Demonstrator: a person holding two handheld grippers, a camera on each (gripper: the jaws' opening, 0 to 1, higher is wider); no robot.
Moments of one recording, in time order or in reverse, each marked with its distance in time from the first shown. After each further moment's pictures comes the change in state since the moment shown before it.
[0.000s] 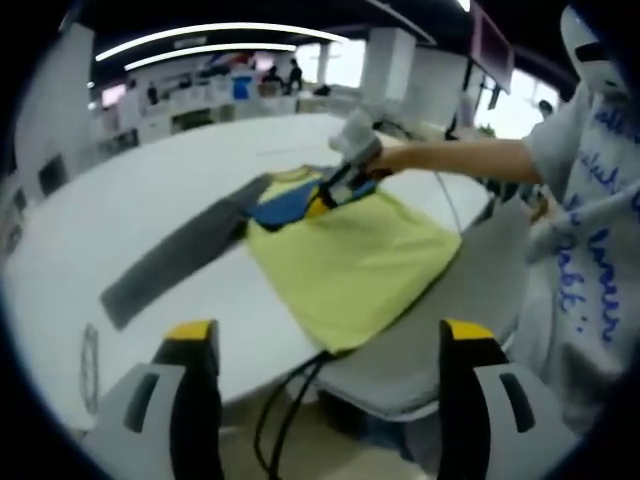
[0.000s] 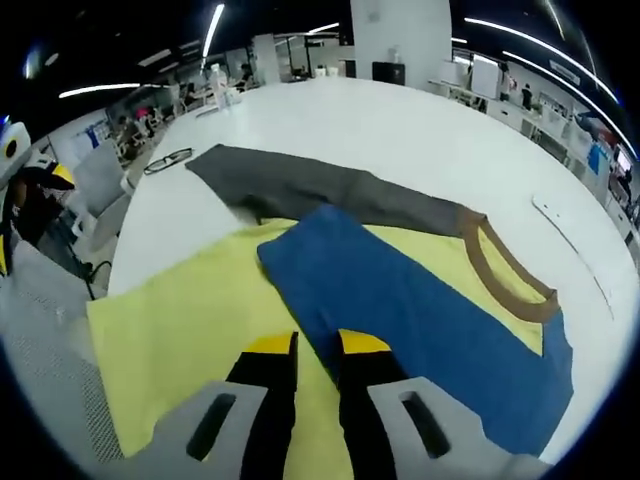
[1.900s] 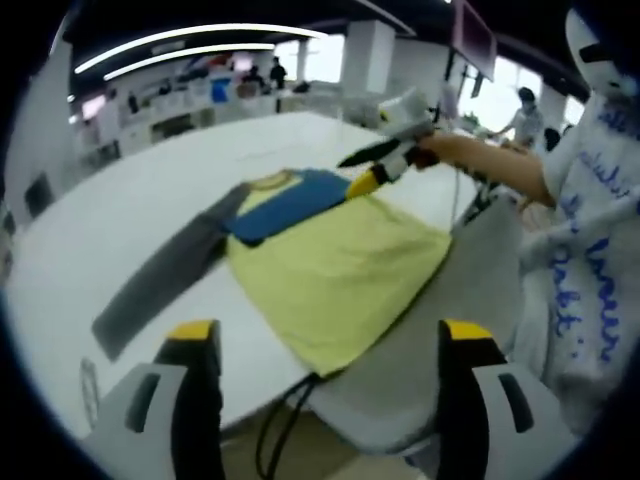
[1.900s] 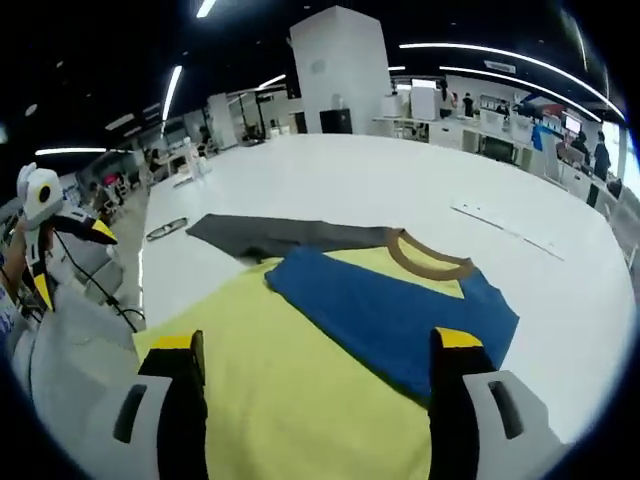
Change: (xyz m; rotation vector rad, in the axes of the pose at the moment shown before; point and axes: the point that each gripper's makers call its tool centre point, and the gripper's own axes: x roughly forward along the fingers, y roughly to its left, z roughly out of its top) left arm 0.018 -0.015 0.022 0.068 0.019 -0.055; right arm -0.121 0.007 -0.003 0.173 -0.232 -0.142
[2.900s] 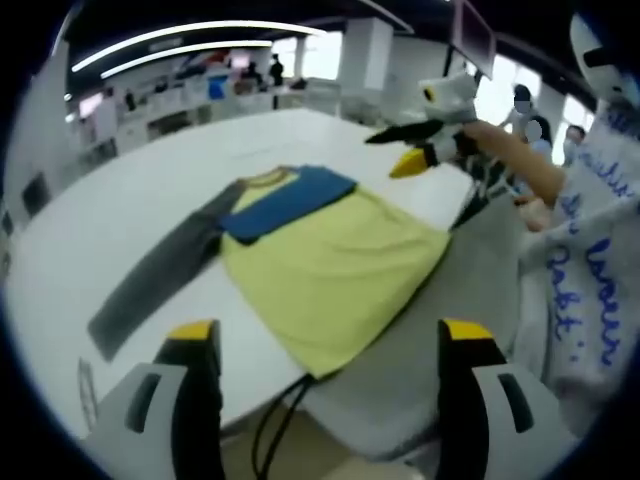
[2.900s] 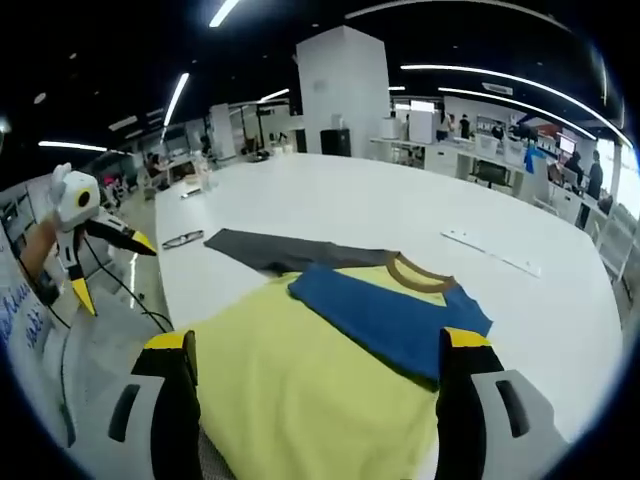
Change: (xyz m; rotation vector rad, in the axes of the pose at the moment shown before) left arm 0.005 -0.004 -0.002 -0.001 0.017 -0.015; right arm -0.063 0.030 0.017 -0.039 -0.077 -0.039
